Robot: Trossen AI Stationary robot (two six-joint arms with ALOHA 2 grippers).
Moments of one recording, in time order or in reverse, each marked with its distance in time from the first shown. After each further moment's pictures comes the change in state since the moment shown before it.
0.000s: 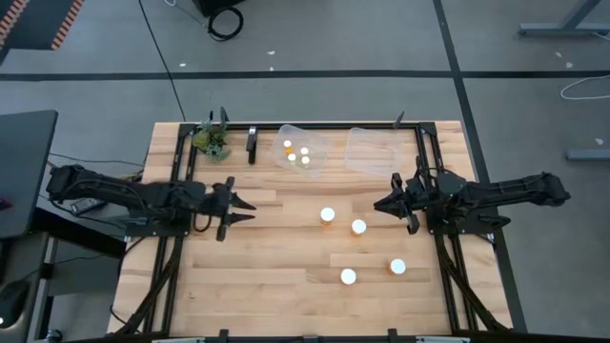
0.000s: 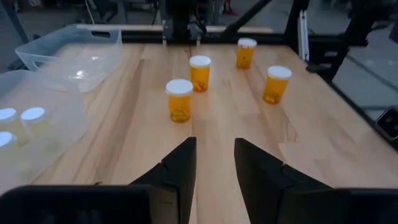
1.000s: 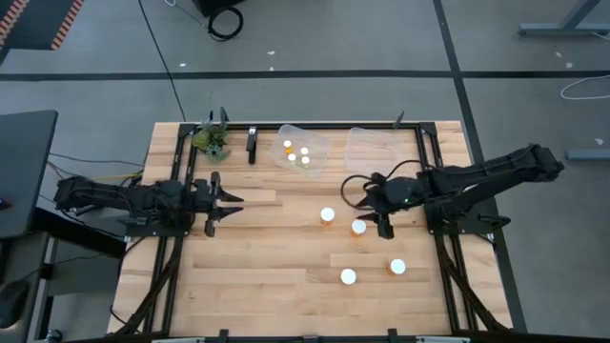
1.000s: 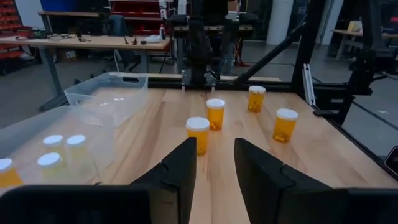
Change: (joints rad) left arm 0.000 -0.383 -0.146 -0.018 -0.076 0.006; right arm 0.154 0.688 0.687 -0.699 0.214 -0.111
